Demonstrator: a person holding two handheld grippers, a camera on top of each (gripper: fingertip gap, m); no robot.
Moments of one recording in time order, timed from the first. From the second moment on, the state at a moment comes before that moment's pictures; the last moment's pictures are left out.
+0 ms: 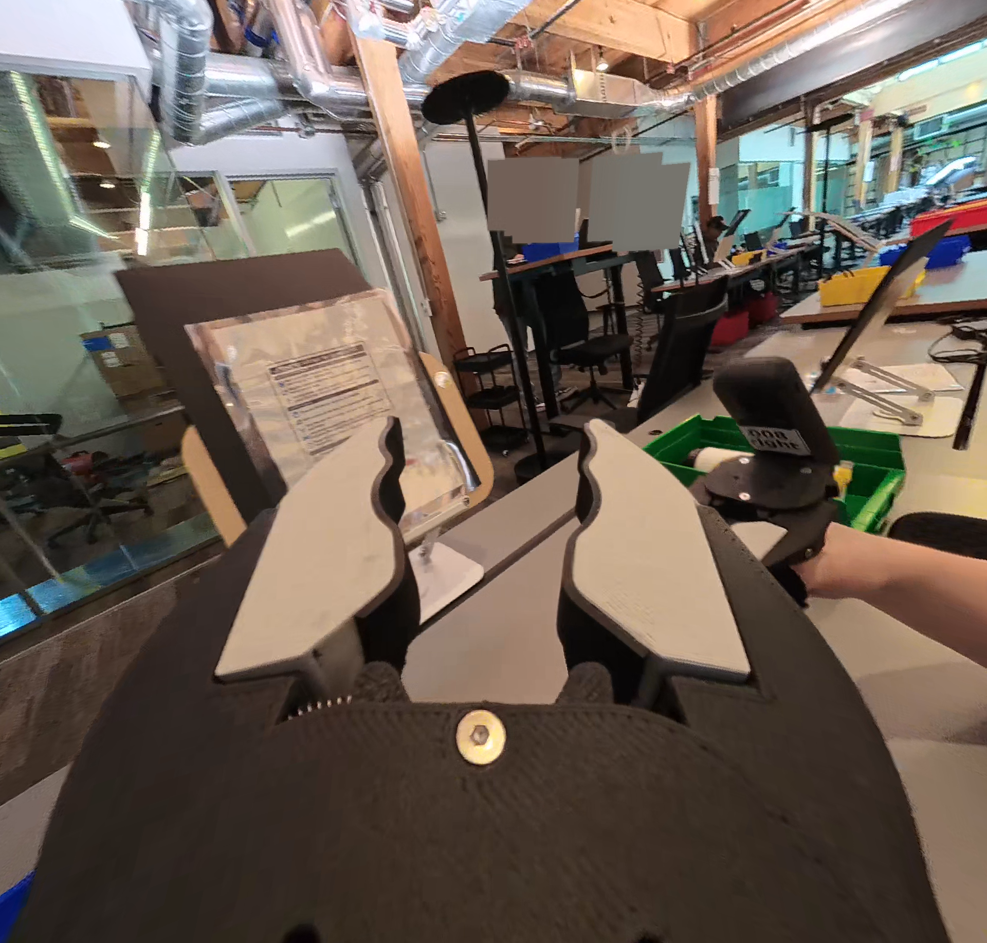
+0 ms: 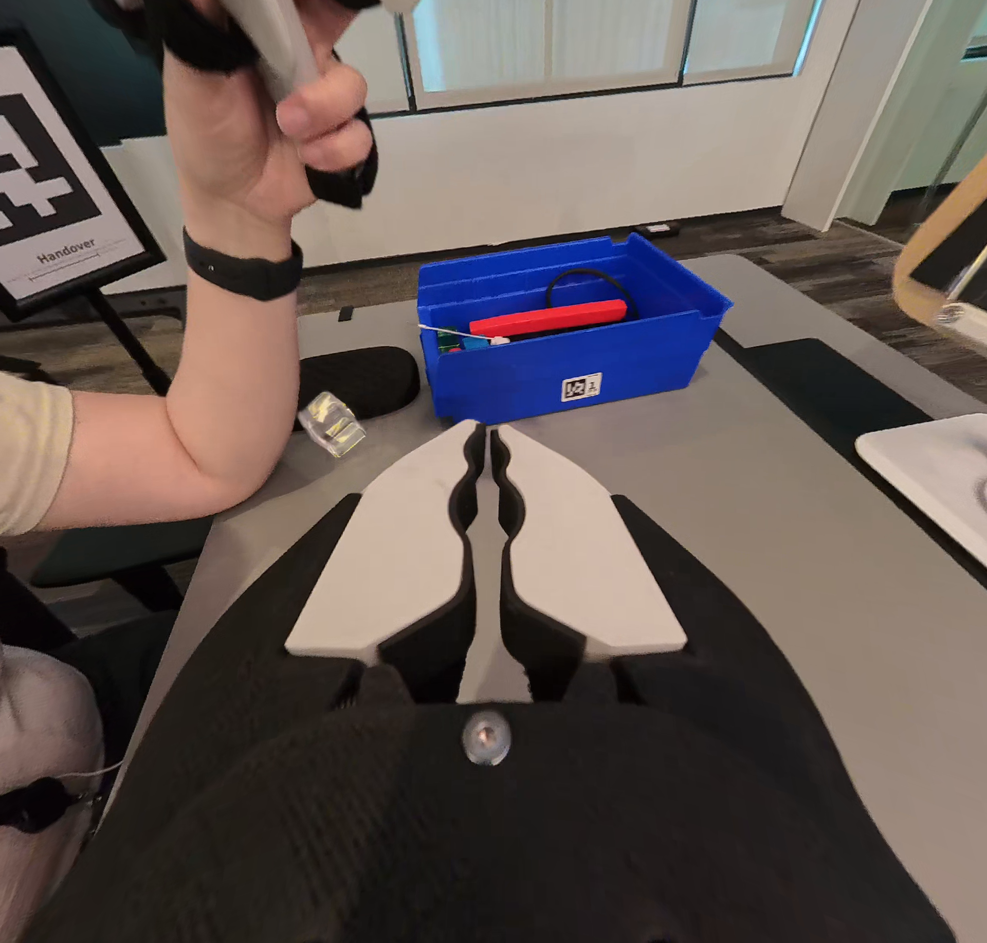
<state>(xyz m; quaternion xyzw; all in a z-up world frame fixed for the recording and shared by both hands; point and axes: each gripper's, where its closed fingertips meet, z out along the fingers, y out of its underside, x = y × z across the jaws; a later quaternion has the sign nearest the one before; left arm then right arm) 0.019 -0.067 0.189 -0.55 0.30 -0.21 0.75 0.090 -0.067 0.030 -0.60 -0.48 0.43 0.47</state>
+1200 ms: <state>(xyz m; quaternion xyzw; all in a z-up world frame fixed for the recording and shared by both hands) 0.171 -0.251 0.193 -0.48 0.33 -0.63 0.51 -0.123 -0.216 -0.122 -0.54 -0.65 0.44 0.31</state>
